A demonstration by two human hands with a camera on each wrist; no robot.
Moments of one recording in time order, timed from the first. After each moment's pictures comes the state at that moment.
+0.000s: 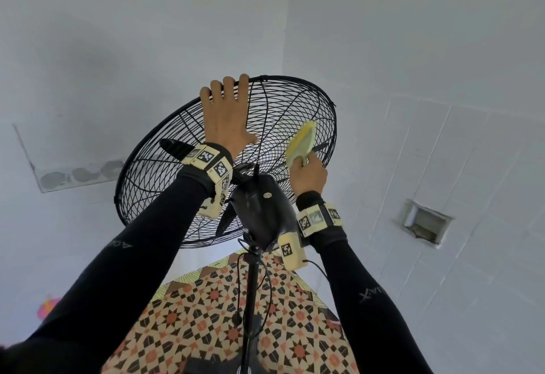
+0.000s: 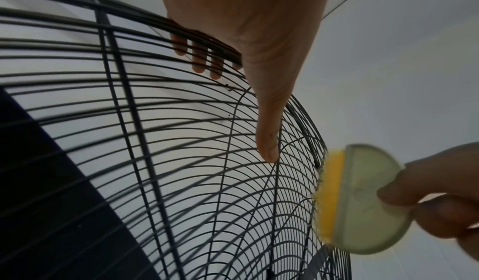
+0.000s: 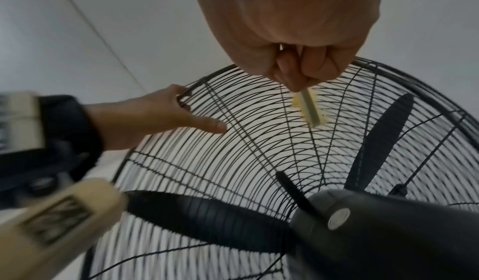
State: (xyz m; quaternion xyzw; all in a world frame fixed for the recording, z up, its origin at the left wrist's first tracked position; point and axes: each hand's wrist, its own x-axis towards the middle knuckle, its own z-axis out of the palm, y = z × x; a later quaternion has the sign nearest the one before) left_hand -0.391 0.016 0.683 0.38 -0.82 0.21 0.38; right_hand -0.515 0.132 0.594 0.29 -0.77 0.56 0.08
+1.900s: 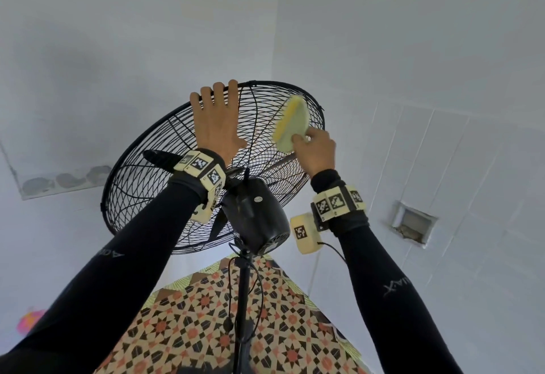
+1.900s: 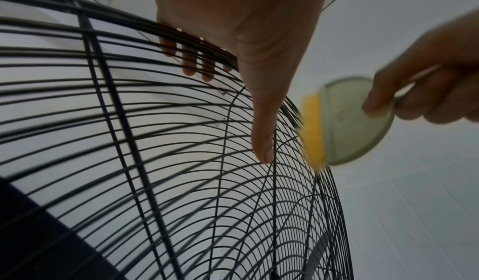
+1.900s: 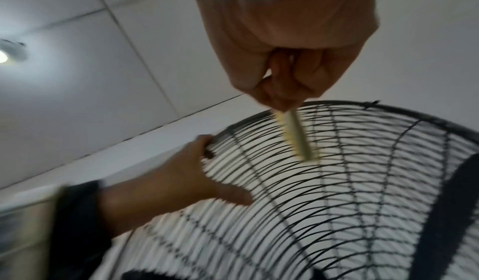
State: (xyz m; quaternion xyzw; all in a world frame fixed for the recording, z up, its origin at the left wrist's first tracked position) left_hand -0.394 0.021 0.679 0.40 -0.82 0.22 0.36; right_hand -0.529 0.166 0.660 0.38 -0.74 0.54 0.09
